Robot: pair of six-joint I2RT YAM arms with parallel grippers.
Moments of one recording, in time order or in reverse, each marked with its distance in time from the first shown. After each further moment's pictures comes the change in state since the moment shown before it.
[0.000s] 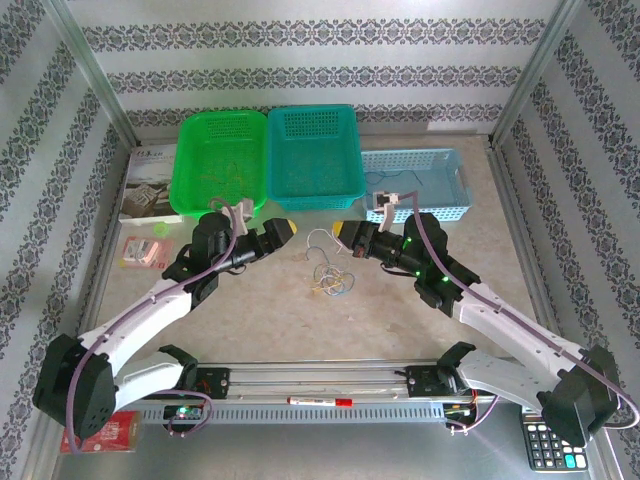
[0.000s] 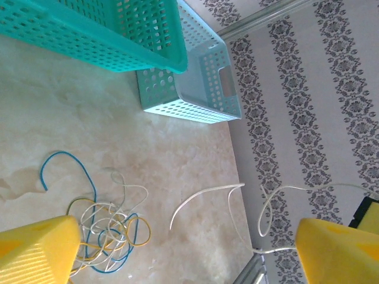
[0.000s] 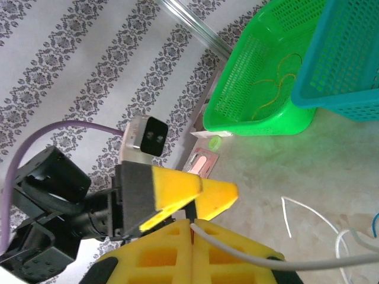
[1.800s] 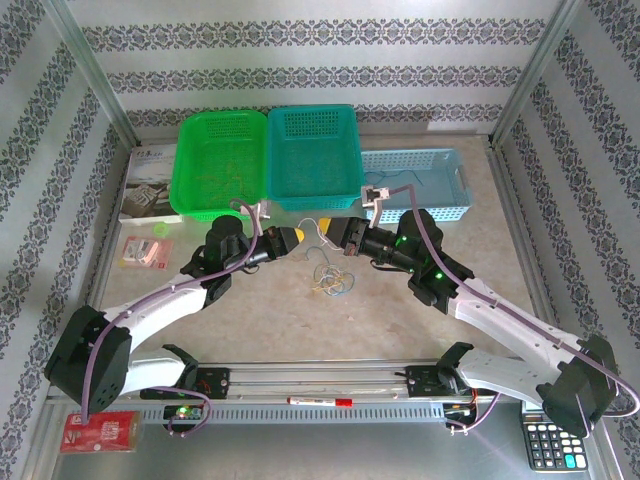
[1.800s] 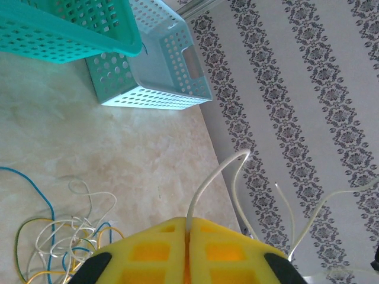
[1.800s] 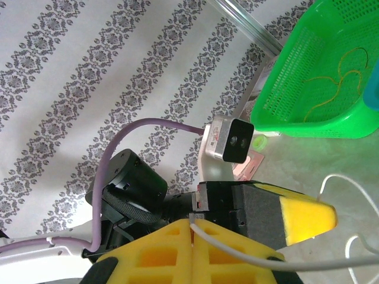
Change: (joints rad) left arm -0.055 0.131 -0.033 0.267 0.064 0.027; right arm 0.072 0.043 0.060 0.078 -0.026 0.060
